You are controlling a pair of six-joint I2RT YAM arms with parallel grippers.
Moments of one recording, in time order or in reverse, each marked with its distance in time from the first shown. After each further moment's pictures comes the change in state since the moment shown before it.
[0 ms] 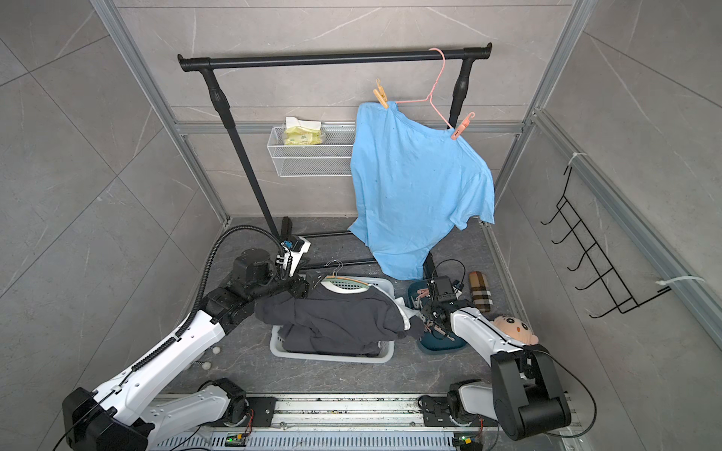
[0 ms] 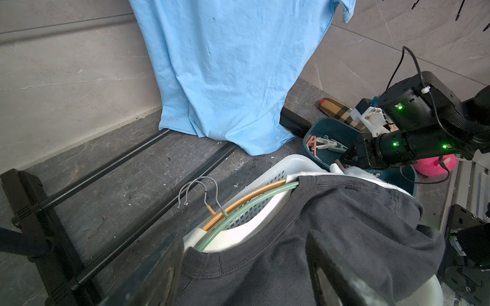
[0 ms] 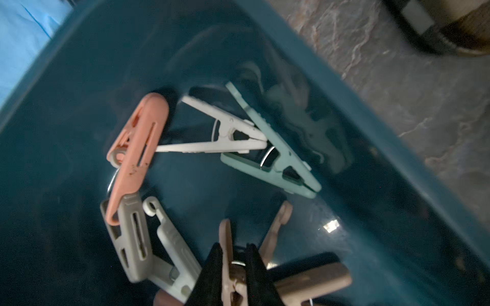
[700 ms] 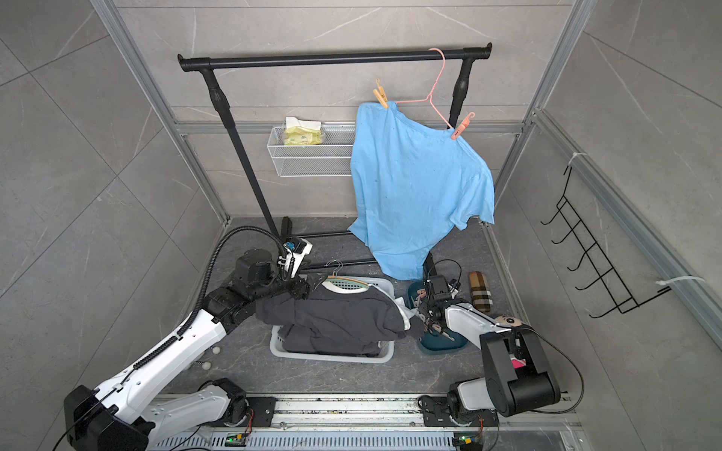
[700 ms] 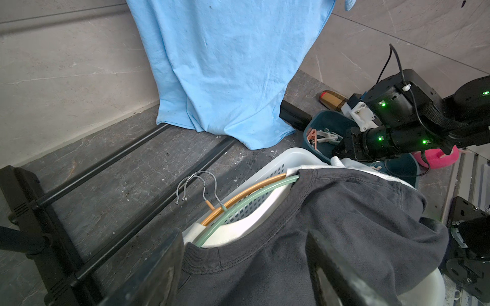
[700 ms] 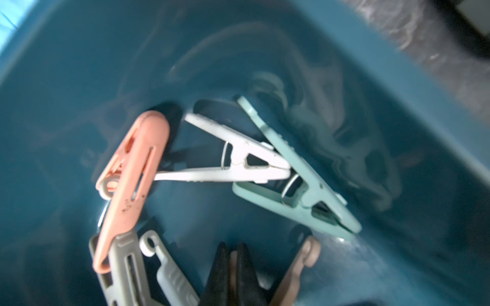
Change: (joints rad) left arm -0.006 0.008 0.000 -0.016 -0.003 0.017; right arm 0.005 0.089 -0.003 0.111 0.026 0.026
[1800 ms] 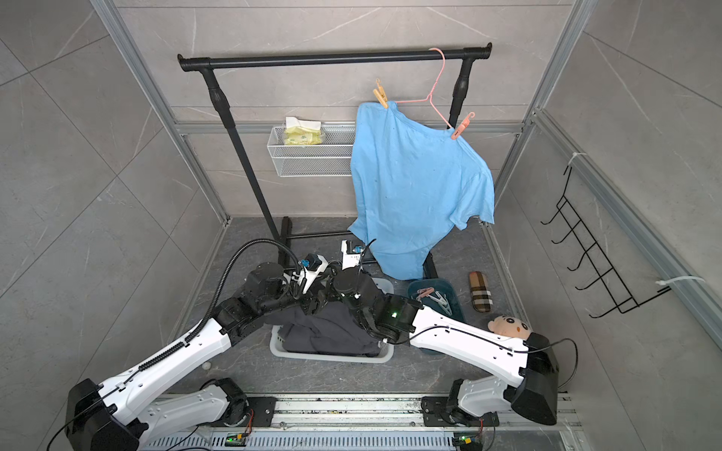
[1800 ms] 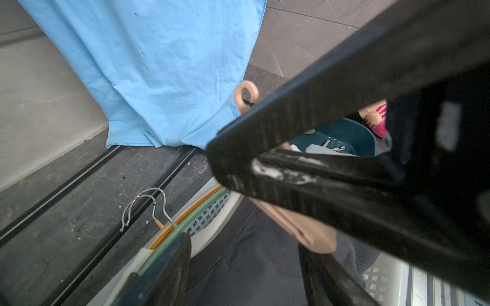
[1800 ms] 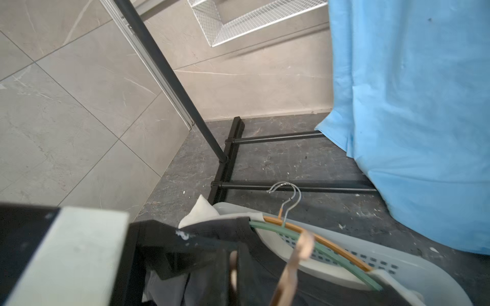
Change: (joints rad) left arm -0.139 -0.033 -0.115 0.132 0.033 0.037; right arm 0.897 -0.030 0.600 0.136 0.354 -0.240
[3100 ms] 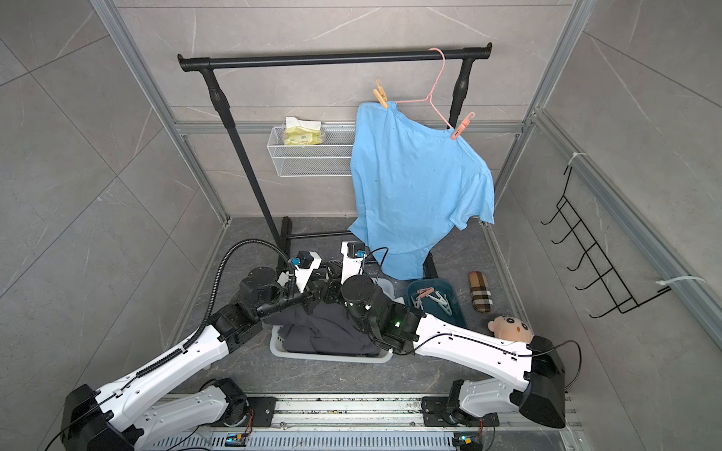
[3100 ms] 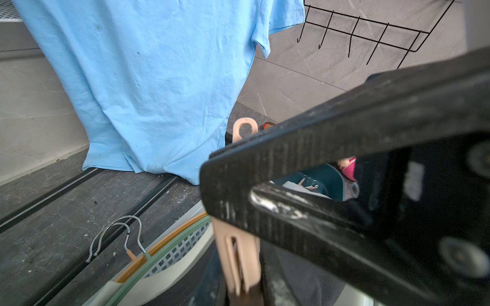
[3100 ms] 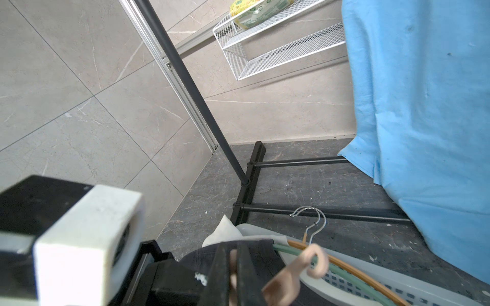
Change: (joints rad) left arm -0.011 -0.035 -0.053 0.177 0.032 -0.143; right arm 0.026 -0.064 -0.090 0.171 0.001 -0.047
